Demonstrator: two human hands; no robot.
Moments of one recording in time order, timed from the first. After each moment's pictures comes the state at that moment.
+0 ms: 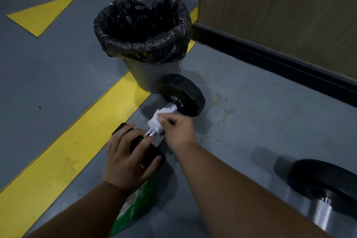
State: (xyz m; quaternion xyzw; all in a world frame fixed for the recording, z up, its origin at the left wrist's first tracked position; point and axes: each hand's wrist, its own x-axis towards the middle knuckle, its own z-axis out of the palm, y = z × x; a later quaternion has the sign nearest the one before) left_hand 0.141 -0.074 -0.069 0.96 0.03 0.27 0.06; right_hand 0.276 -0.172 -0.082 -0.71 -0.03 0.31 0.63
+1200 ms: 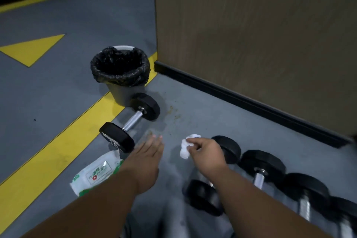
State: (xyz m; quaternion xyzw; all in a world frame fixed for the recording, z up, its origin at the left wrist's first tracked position) left_hand 0.105 -0.232 0.074 0.99 -0.03 -0.14 0.04; right_hand 0.204 -0.427 0.078 -0.89 -0.07 0.17 0.41
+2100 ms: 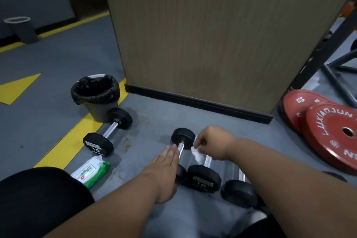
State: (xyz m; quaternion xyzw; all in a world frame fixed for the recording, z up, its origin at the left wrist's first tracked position) left_hand -0.003 -0.435 0.225 0.97 -0.13 -0.18 0.05; right_hand 0.095 -0.622 0.291 -0.95 -0.21 0.21 0.12
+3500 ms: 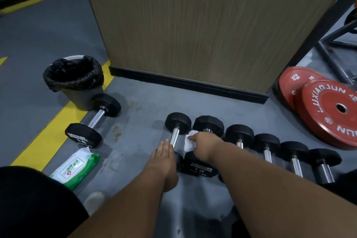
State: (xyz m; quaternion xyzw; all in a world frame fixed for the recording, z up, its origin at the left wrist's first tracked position) left_hand 0.033 -0.442 0.129 0.96 -0.05 -0.25 0.08; right_hand 0.108 -0.601 0.187 -0.94 -0.15 0.31 0.04
